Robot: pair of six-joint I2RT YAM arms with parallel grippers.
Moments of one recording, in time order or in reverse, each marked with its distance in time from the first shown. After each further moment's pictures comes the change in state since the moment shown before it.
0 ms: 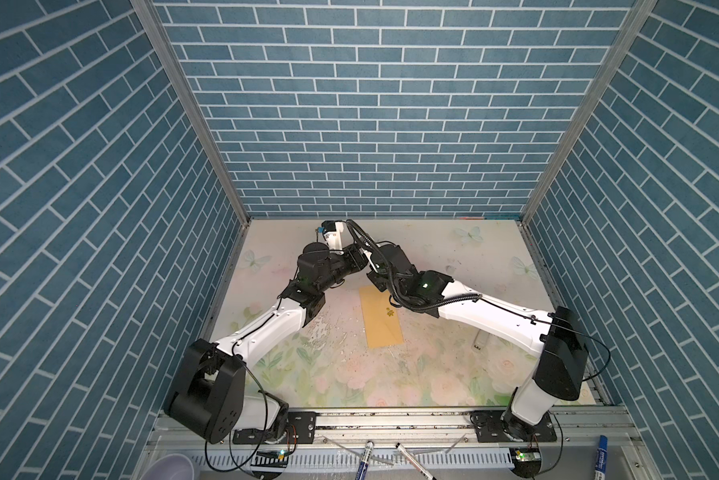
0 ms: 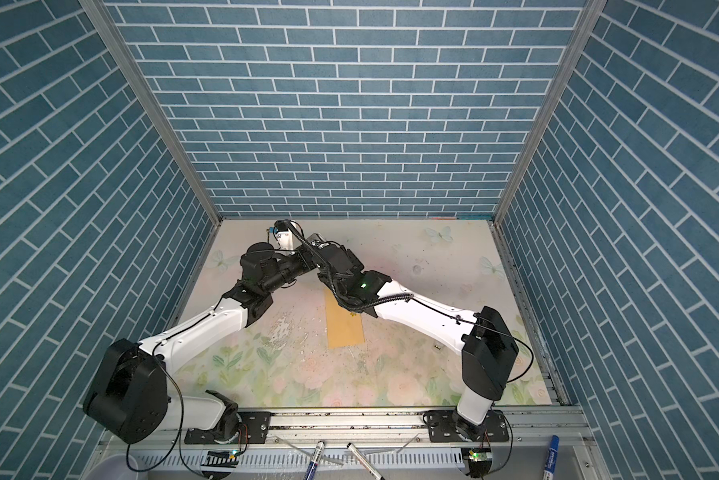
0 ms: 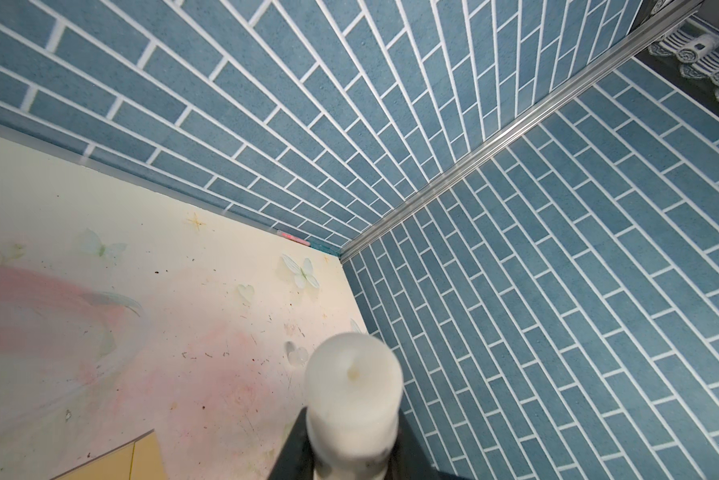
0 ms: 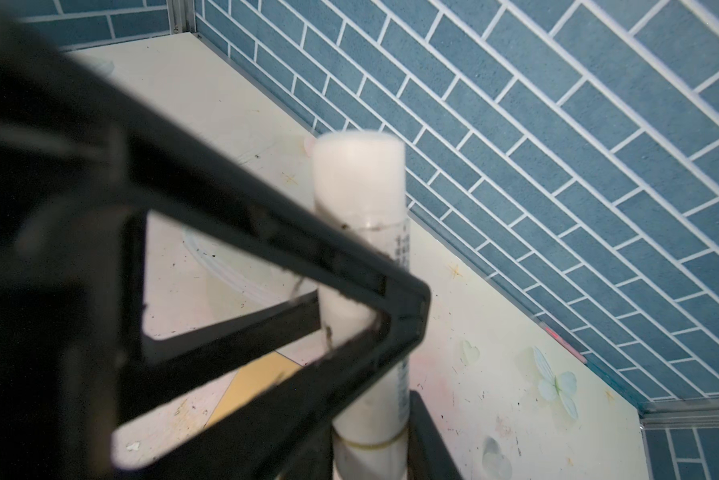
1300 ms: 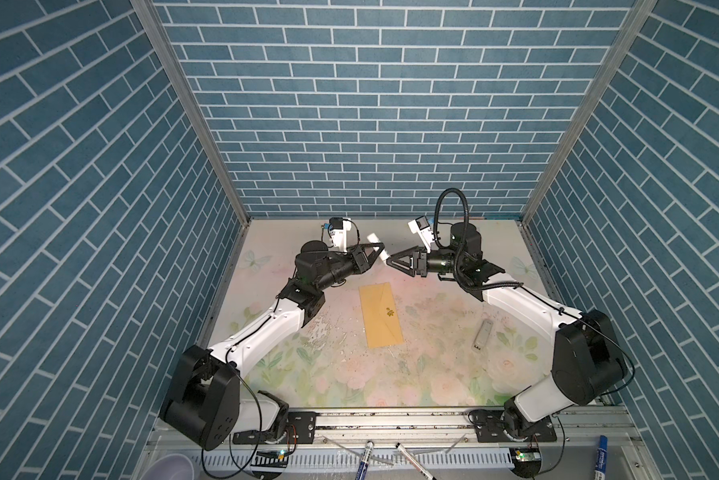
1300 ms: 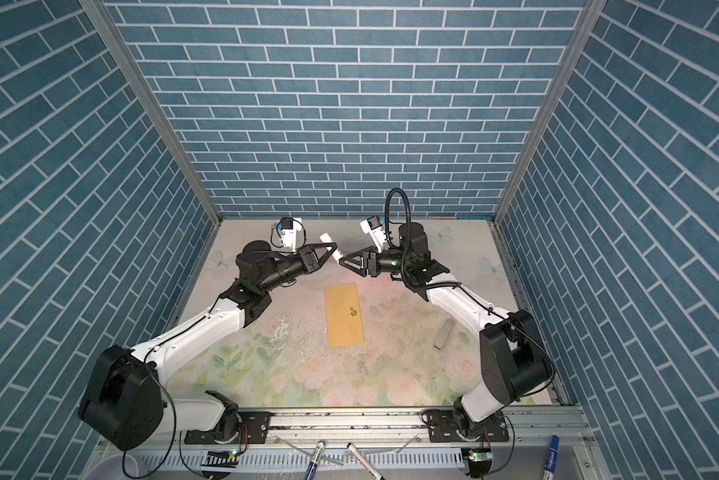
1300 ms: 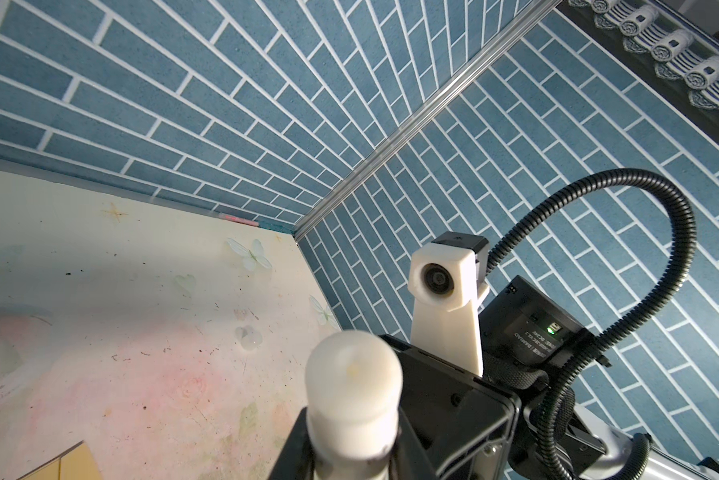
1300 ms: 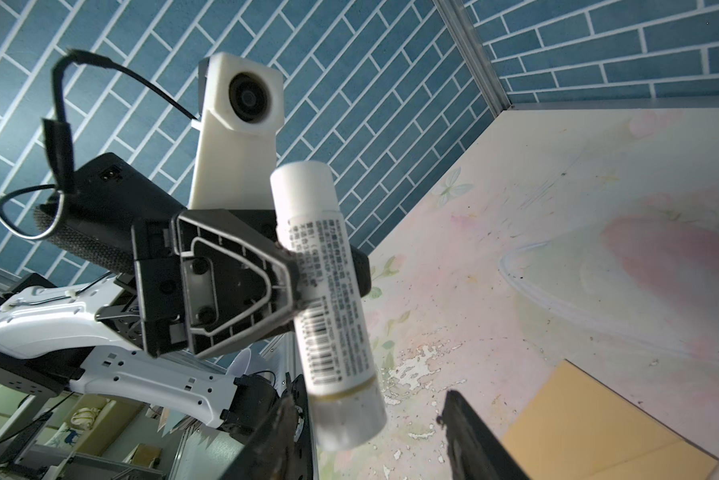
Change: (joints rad) left arm -0.013 -0.032 0.029 0.000 0.148 0.026; right arm -0.492 -0.119 -0.334 0.530 -1.479 0.673
